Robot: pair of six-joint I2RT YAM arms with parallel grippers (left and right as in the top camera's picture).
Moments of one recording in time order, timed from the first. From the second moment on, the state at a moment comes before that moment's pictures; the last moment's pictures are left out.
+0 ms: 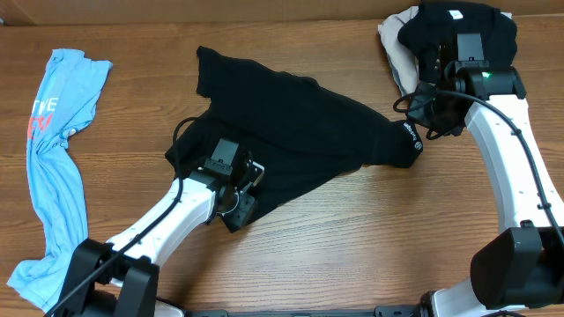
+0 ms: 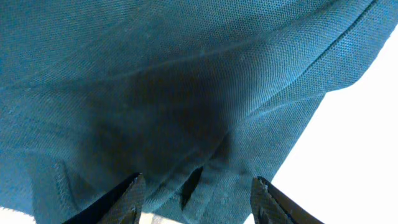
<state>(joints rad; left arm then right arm) -0.39 1.56 0.83 -0.69 0.07 0.13 0.02 1.71 1.57 -1.11 0.00 0.43</state>
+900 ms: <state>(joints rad) -0.38 1.71 1.02 -0.92 0.05 0.12 0.02 1.71 1.56 -1.09 0.00 0.44</state>
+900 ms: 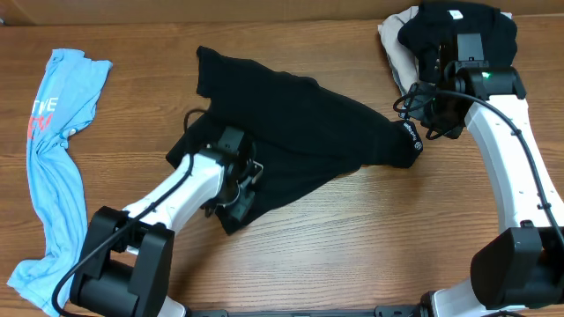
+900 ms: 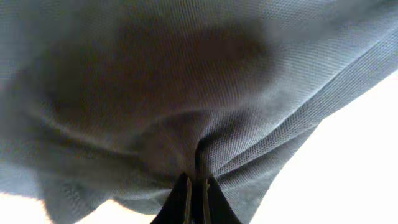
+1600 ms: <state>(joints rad) -0.38 1.71 1.55 -1.23 -0.22 -0.06 0.02 1.73 1.17 -0.82 -0.07 0.51</state>
